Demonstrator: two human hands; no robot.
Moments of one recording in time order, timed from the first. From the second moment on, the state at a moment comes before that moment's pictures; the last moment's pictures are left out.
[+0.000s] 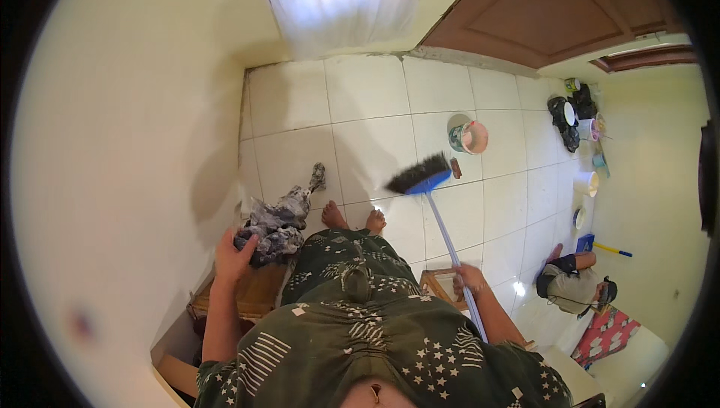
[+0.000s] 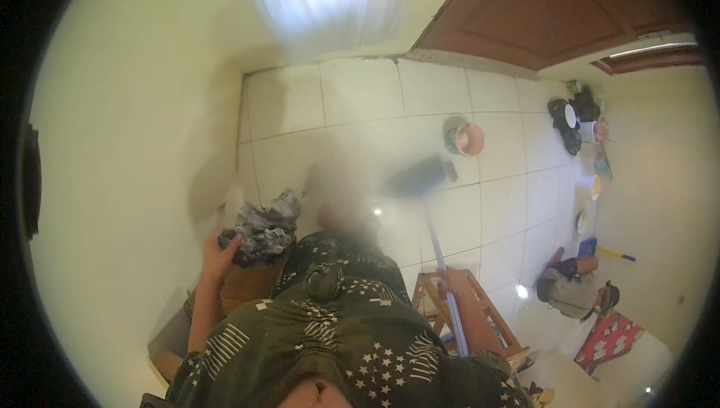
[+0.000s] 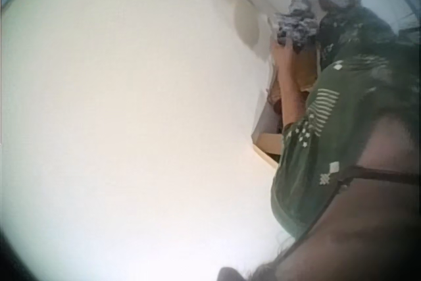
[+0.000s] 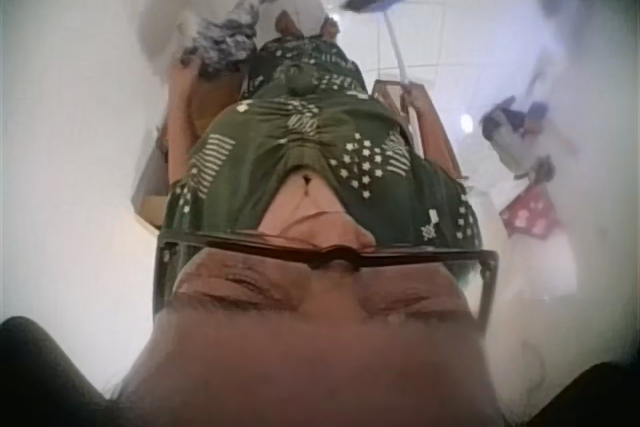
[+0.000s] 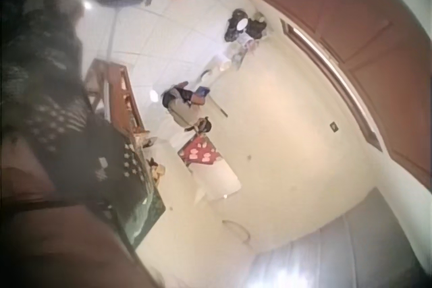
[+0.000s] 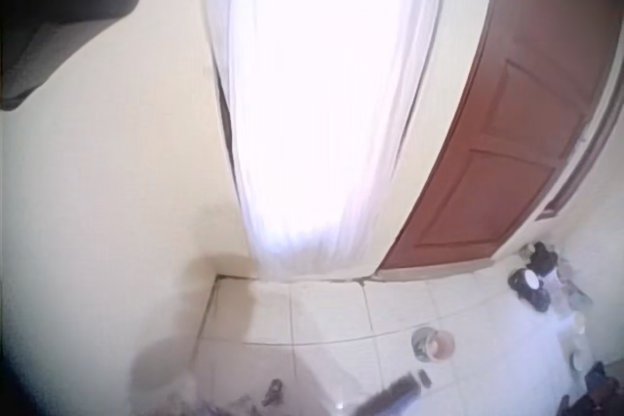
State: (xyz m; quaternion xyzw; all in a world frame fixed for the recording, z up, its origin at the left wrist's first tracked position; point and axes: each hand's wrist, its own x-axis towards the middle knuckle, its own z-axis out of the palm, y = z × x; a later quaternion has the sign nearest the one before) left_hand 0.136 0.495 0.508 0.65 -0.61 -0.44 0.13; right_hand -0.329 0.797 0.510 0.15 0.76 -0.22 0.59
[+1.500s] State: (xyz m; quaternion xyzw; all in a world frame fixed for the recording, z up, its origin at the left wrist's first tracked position) left_hand 0.154 0.495 0.487 0.70 -0.43 -0.56 0.11; right_hand -0.160 0.565 0.335 -0.28 0.67 -0.10 0.68
